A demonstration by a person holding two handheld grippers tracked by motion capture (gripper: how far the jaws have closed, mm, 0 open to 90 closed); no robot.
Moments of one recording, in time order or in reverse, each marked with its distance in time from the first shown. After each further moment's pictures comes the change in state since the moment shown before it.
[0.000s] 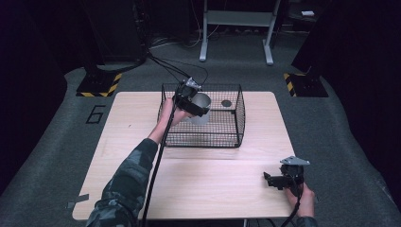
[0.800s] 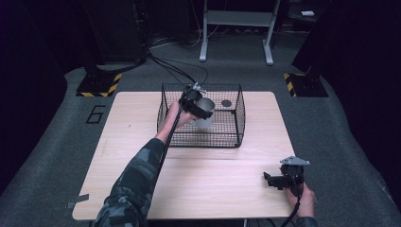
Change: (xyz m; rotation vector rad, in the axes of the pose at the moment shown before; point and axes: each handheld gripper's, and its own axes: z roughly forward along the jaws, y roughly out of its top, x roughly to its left) left arm 0.003 -0.008 0.040 0.044 -0.031 -0.001; right arm 0.000 0.000 0.000 0.001 0.000 0.003
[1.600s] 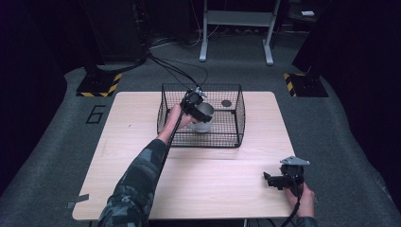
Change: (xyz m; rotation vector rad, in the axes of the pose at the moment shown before) left arm 0.005 -0.011 0.022 0.081 -0.014 -0.010; right arm 0.001 0.000 0.000 -0.005 0.004 0.010
